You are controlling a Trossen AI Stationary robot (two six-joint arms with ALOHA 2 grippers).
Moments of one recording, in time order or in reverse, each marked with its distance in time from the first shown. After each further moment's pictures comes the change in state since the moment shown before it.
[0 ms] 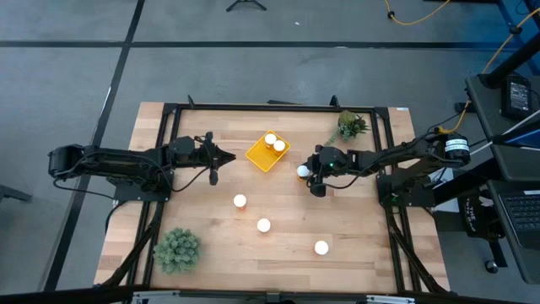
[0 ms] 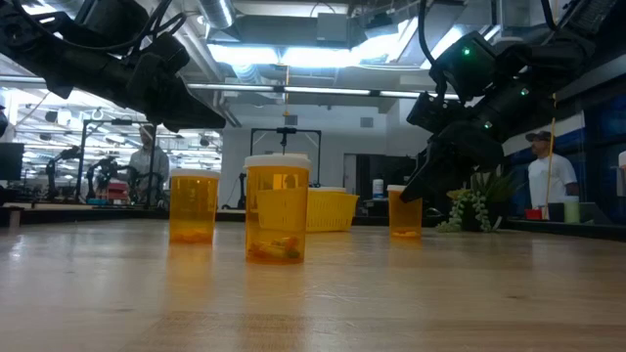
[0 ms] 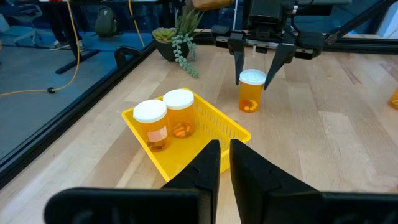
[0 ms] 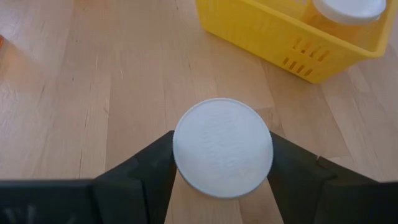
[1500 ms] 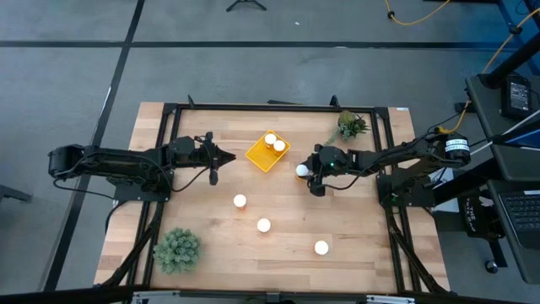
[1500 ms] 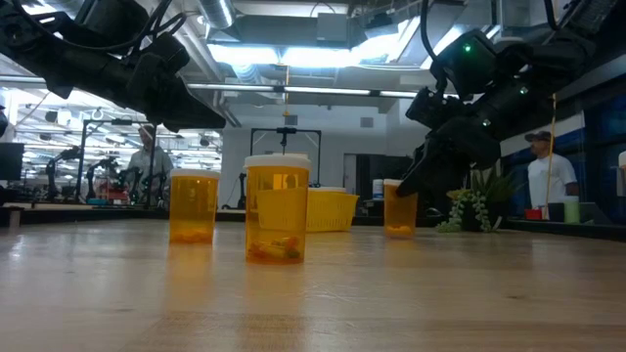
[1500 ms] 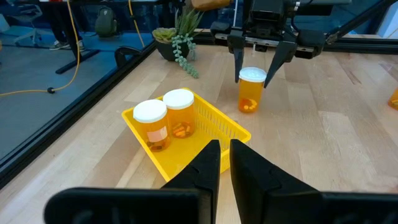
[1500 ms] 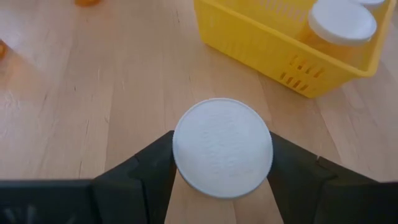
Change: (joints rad) left arm 0.000 0.000 0.000 0.000 0.000 0.000; right arm 0.000 -0.003 -0.002 0.041 0.000 -0.024
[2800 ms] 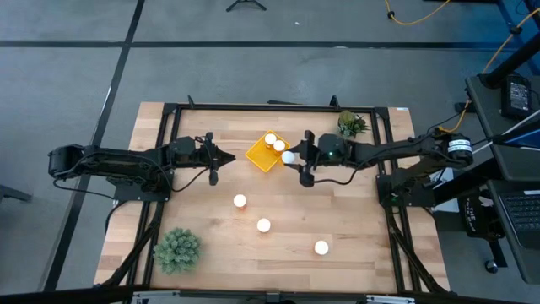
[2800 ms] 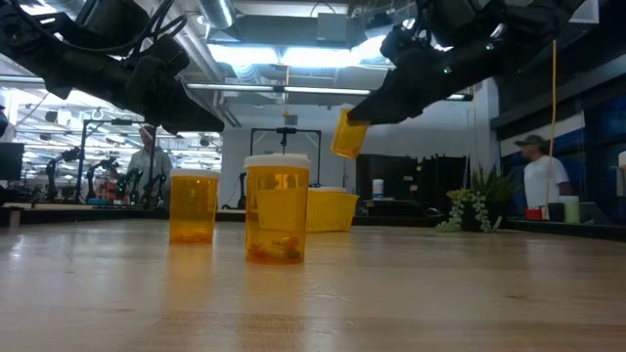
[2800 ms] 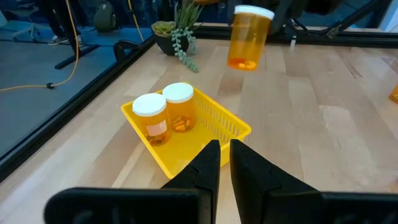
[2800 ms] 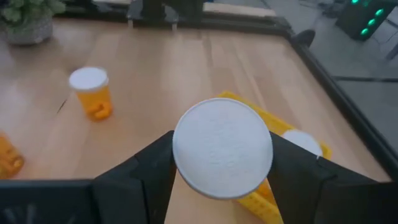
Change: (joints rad) left arm 0.000 0.000 0.000 -0.022 0.000 0.000; right arm -0.009 -0.027 0.204 0.033 -0.008 -0.083
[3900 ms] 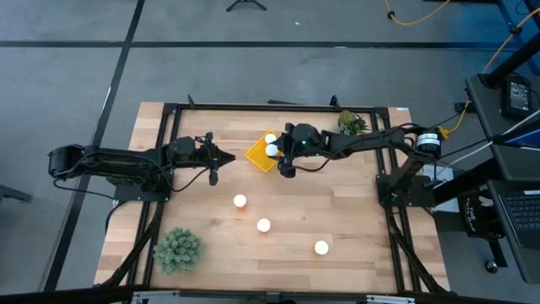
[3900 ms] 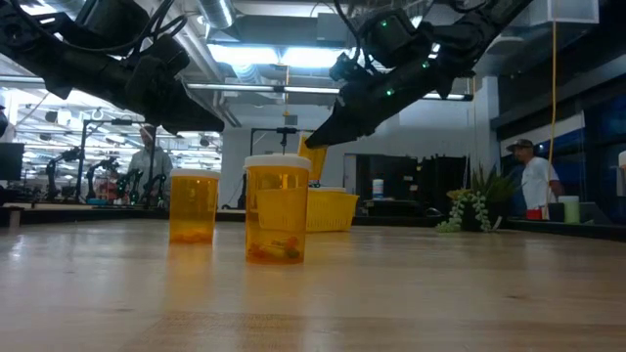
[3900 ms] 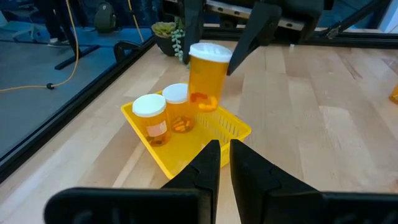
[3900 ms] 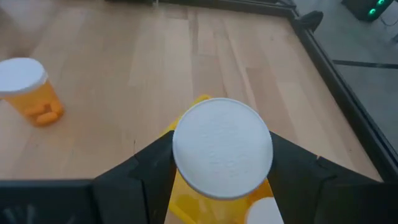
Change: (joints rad) left arm 0.000 0.000 0.000 0.003 0.000 0.000; right arm -0.075 0.289 0.283 -0.109 -0.045 -0.074
